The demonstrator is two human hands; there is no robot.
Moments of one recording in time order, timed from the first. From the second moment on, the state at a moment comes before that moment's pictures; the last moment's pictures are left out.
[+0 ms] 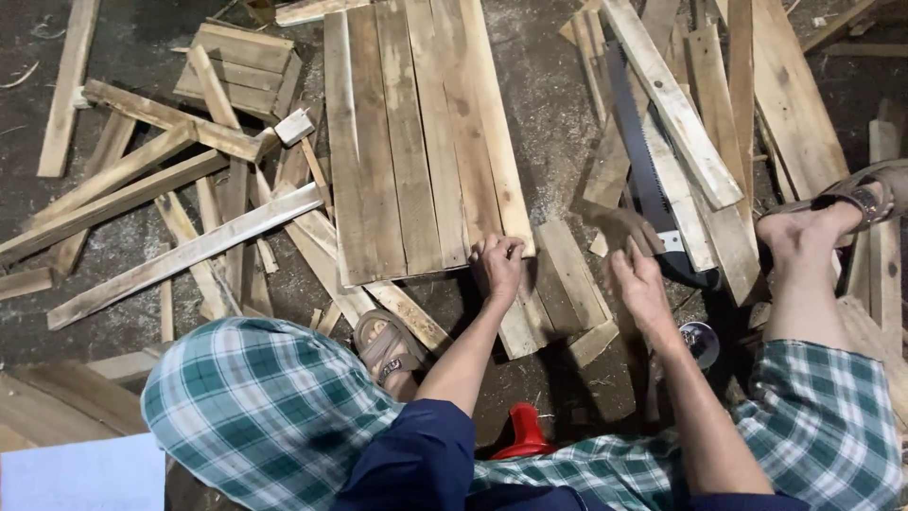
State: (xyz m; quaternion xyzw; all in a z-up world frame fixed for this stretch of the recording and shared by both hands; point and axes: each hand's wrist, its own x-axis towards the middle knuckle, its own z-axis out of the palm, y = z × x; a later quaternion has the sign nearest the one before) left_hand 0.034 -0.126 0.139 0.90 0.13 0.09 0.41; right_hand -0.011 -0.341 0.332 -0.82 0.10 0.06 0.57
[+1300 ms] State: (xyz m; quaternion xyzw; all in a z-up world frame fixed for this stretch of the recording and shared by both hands) left_hand 0.025 -0.117 0.179 0.90 0.08 0.16 0.39; right_hand 0.005 -0.250 0.368 -0.89 0.03 0.08 0.44
